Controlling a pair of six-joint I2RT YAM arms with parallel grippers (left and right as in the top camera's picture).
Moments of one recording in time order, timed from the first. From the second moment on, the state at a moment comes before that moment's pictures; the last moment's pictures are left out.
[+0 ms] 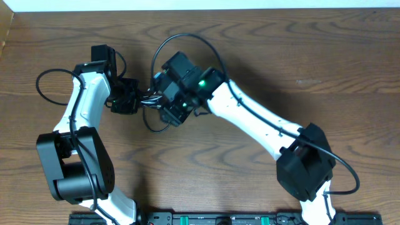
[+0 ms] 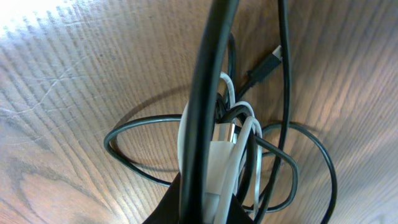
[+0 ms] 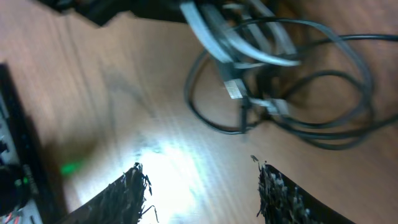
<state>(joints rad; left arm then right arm) 0.13 1.82 1.33 -0.97 0.28 -1.28 0.83 2.07 1.82 -0.86 -0.36 -0.06</state>
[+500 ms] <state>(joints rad) 0.21 1.82 1.33 -0.98 0.53 -1.49 0.88 2.07 1.70 -0.62 -0.31 -0.05</state>
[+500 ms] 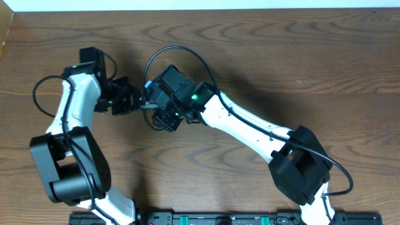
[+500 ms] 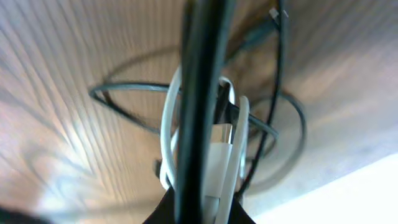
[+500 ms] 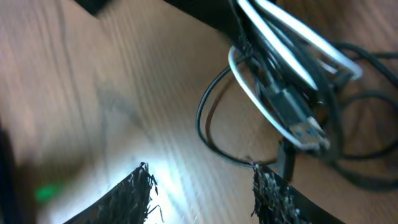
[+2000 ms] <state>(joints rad) 0.29 1.82 1.33 -0.96 0.83 -1.56 0.98 2.26 1.38 0.32 0.06 0.36</state>
